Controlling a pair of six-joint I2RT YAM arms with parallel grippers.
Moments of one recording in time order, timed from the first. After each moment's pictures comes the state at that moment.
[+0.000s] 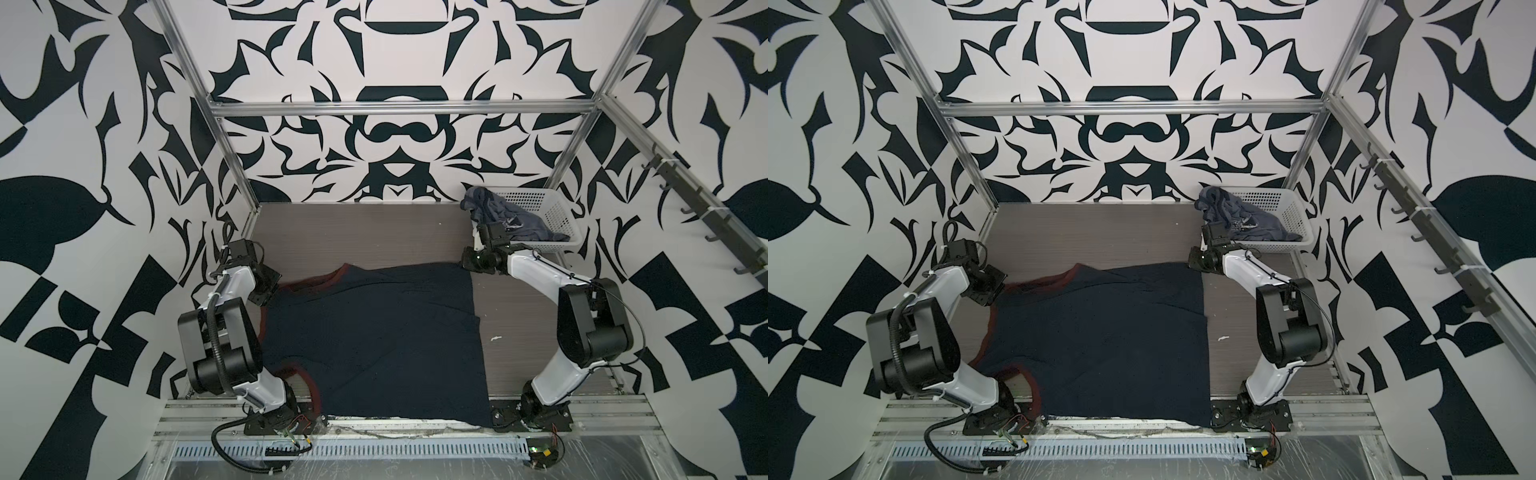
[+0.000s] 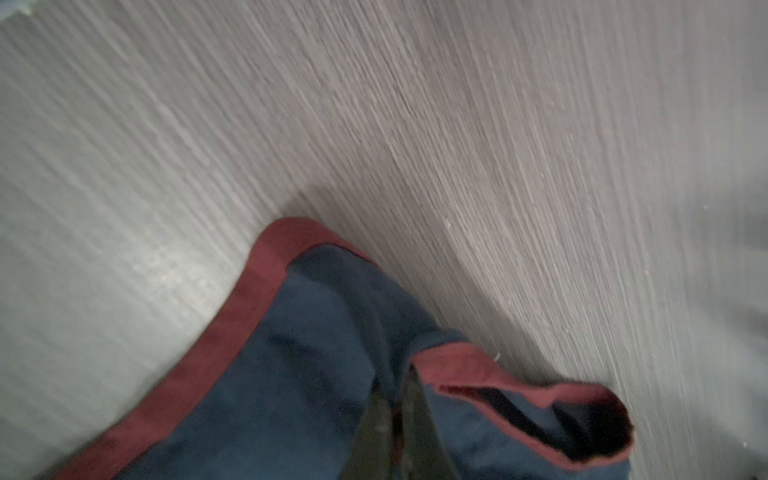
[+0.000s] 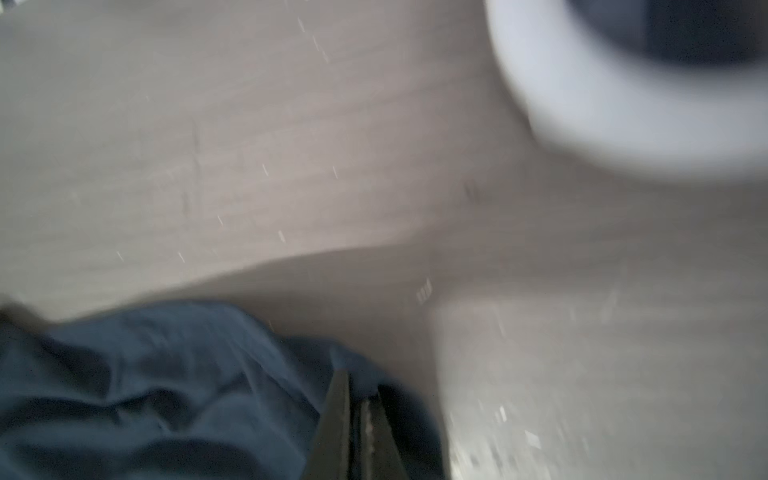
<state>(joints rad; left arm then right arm) 0.30 1.61 1.03 -0.60 0.12 -0.73 0.20 1.73 1.17 -0.38 -0.11 0.41</state>
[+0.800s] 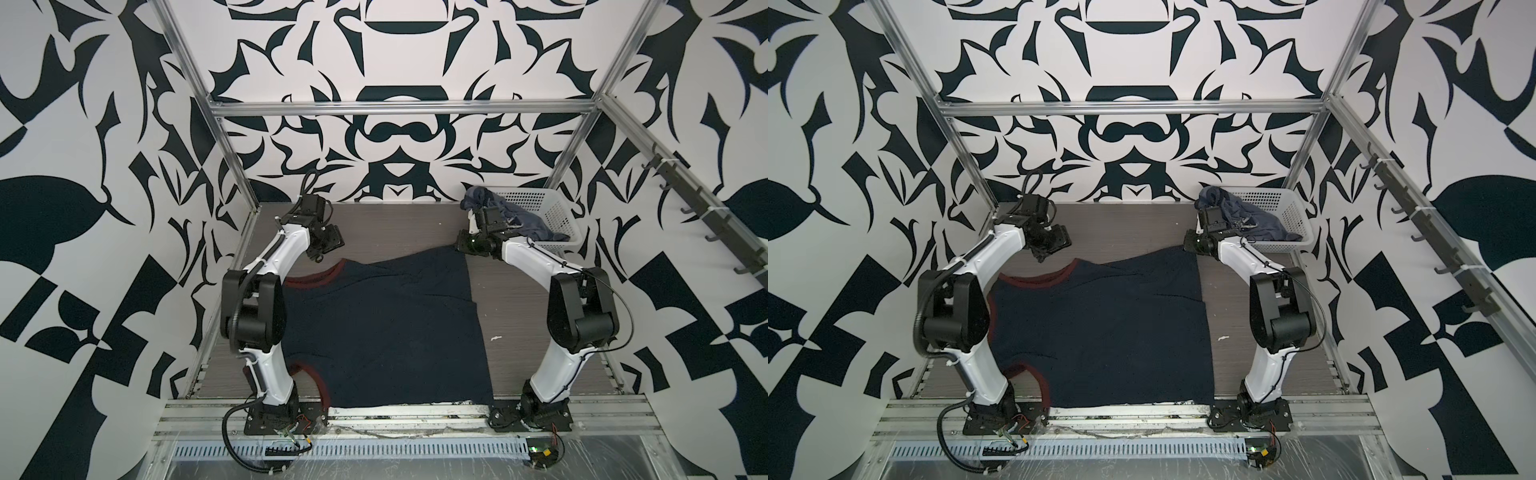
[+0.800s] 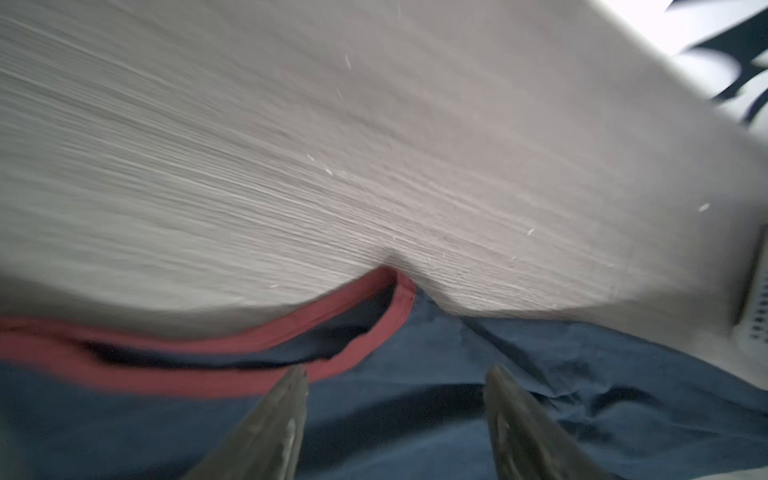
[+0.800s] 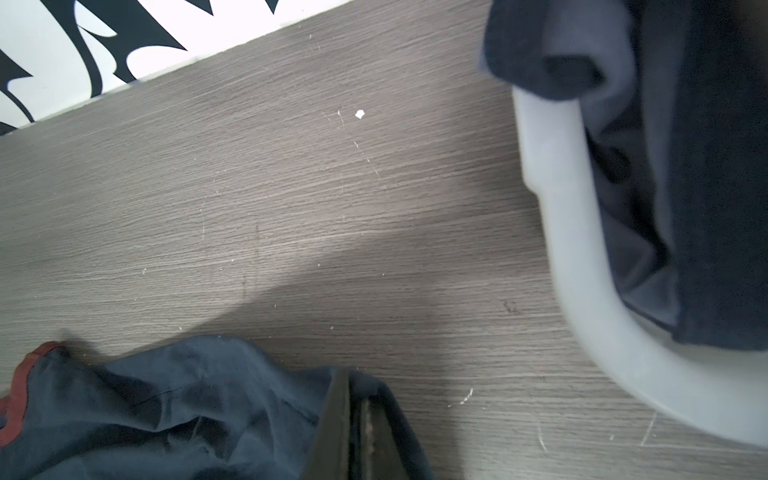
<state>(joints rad) -0.18 1.89 1.53 -0.74 0.11 -0.53 0.20 1.81 1.31 -0.36 -0.12 0.40</state>
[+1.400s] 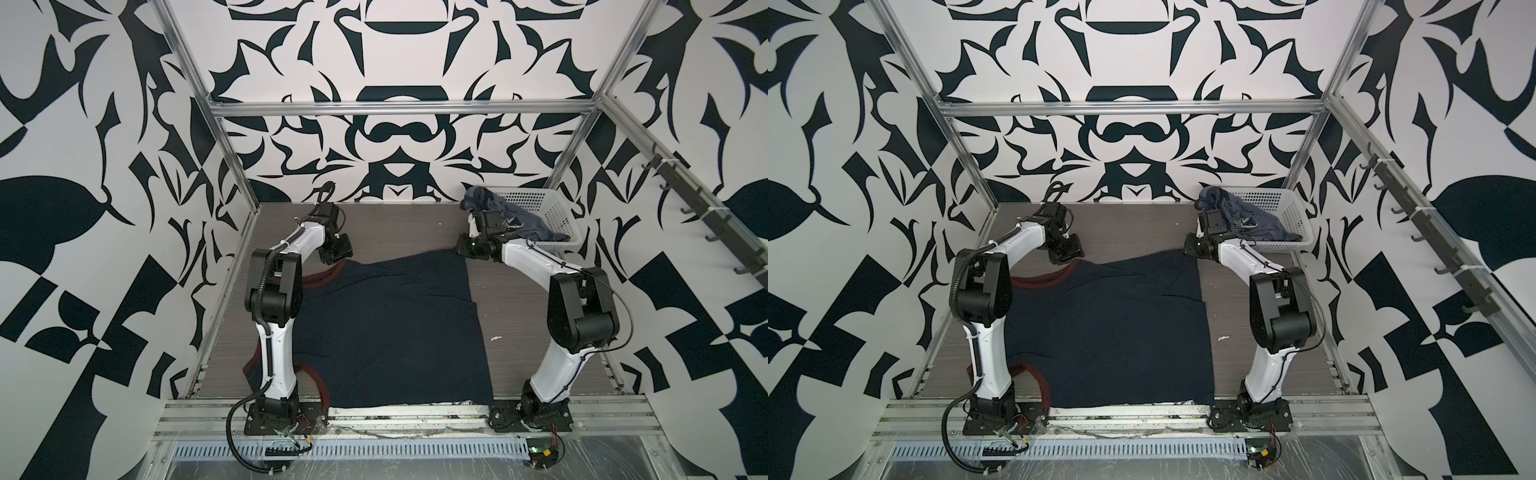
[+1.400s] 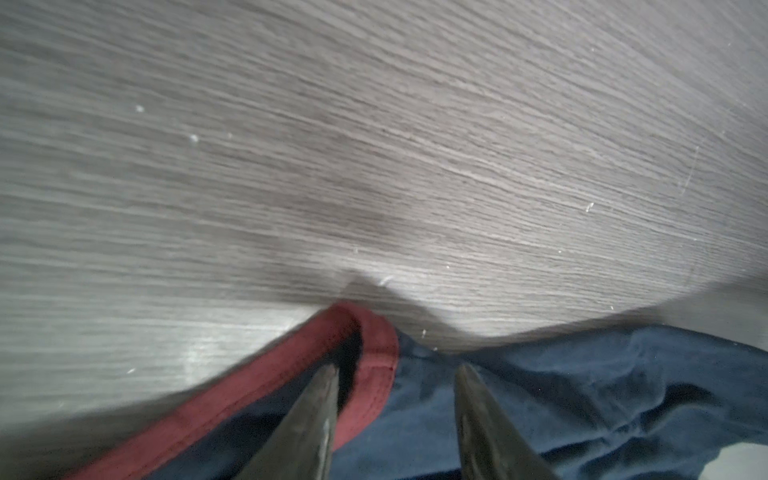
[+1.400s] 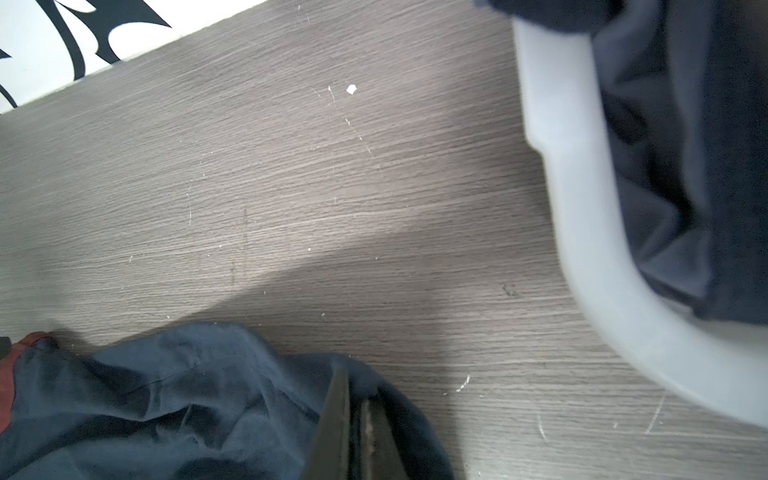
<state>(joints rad) -0.21 2.11 1.64 -0.76 0.21 -0.48 0.20 1.81 1.28 -0.35 -0.13 0.41</state>
